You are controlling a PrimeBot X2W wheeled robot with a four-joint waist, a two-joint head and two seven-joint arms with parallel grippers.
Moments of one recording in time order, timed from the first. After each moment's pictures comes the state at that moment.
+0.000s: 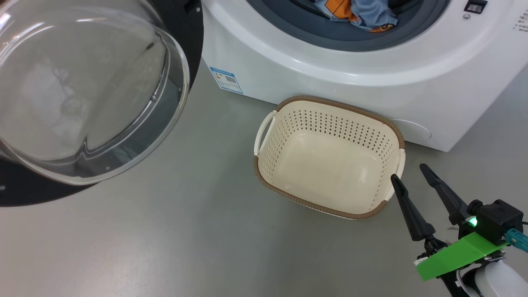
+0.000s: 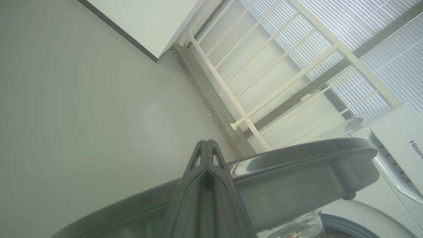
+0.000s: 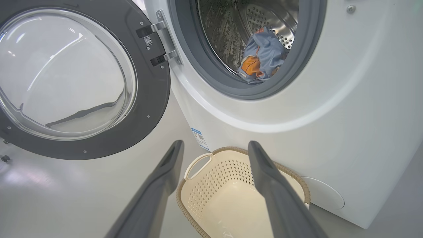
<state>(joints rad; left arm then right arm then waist) -0.76 0.67 0.16 0.82 -1.46 -0.13 0.27 -0.13 -0.35 0.29 0.12 0.48 0.13 -0.25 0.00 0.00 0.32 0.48</state>
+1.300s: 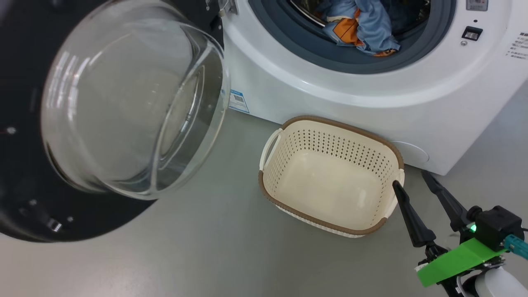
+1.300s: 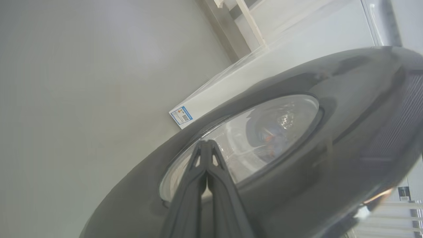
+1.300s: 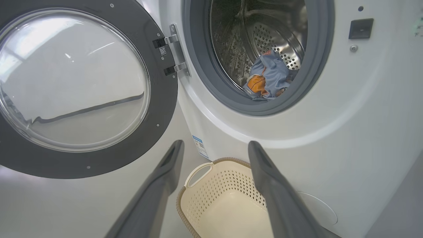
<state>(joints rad) -0.75 0.72 0.00 0.74 -1.54 -0.13 0.85 -0.12 -0.34 0.28 0.13 0.46 0.13 -0.25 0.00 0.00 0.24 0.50</state>
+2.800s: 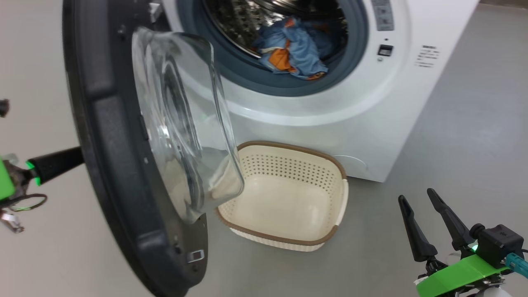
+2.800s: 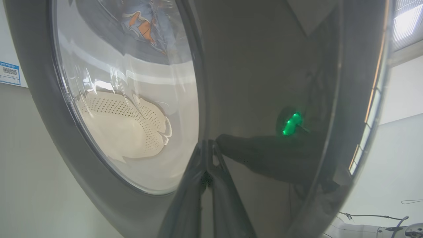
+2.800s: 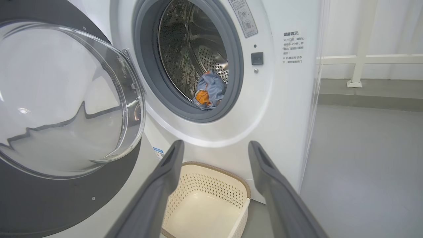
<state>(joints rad) -0.60 0.59 -0.10 0.17 -1.62 -0.13 1.16 -0.02 -0.26 0.19 0.14 0.43 0.13 -0.25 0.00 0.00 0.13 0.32</state>
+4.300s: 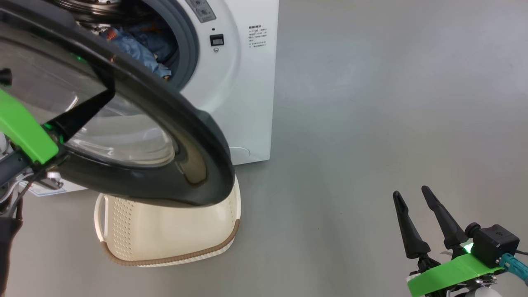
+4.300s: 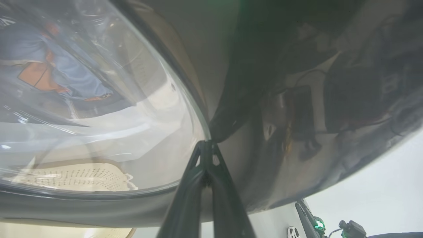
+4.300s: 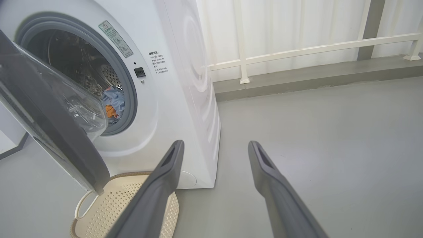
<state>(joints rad) -0.73 0.51 -0.22 0.31 -1.39 -0.12 0.74 -0.02 -0.19 0.16 0.13 0.42 0.13 -0.25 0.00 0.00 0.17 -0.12</state>
